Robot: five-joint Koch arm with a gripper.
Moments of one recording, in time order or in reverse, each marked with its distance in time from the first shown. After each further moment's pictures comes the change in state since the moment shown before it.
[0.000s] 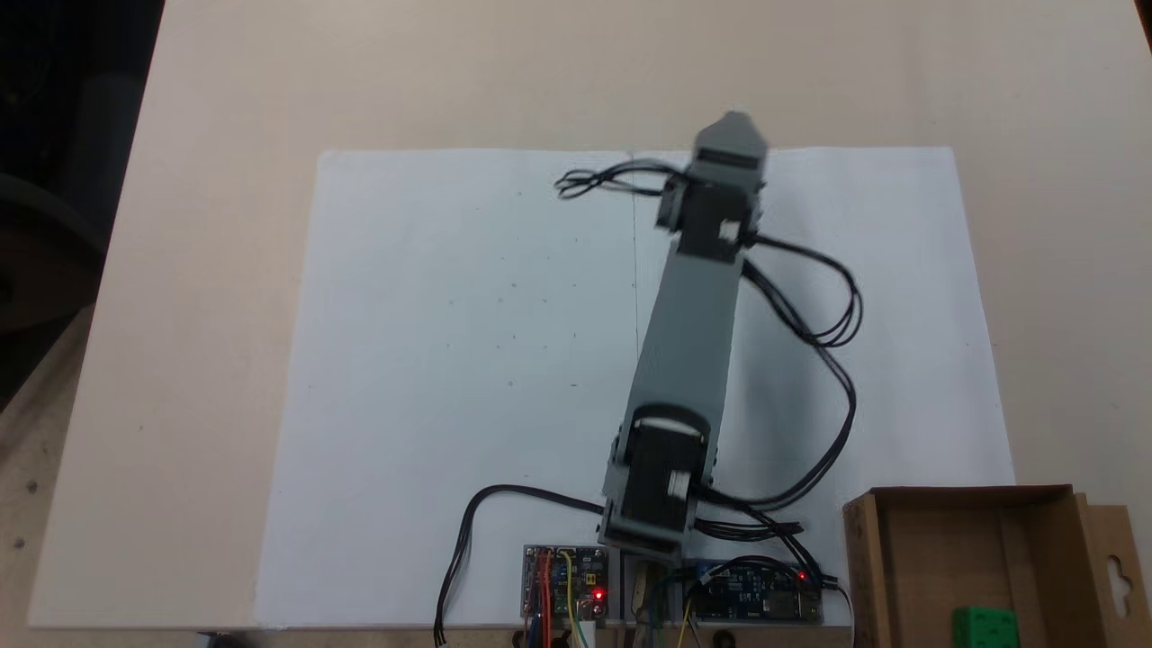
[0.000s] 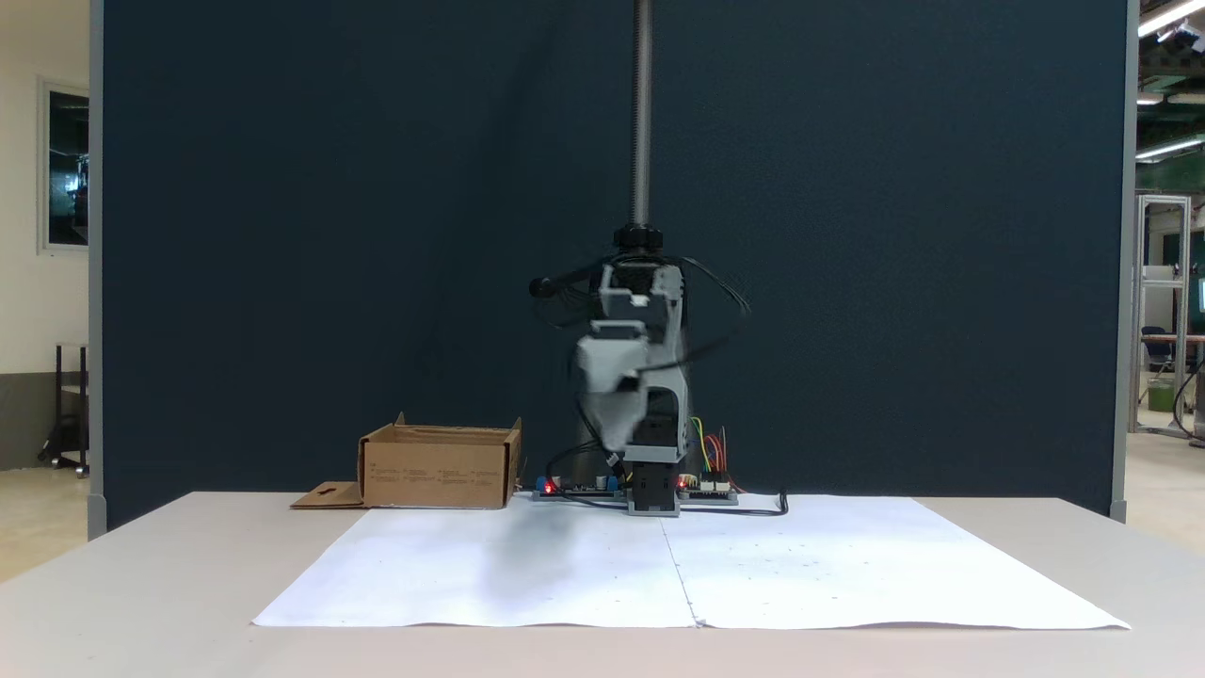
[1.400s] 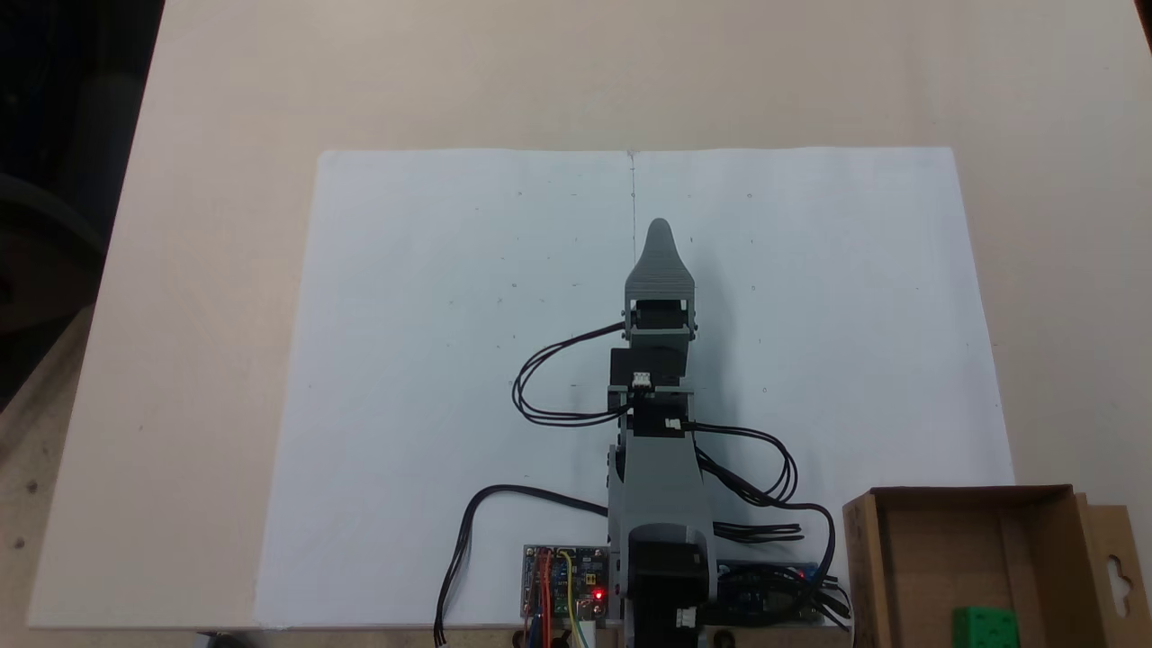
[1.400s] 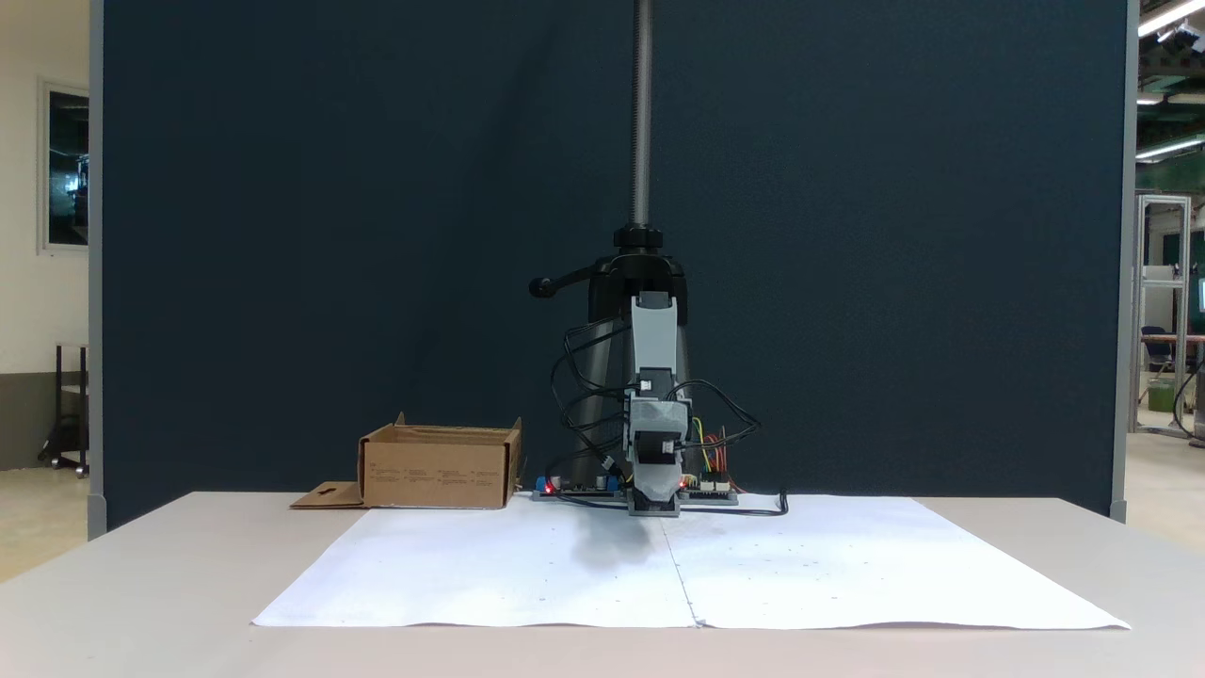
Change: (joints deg) arm -9.6 22.8 66.2 -77.1 0.0
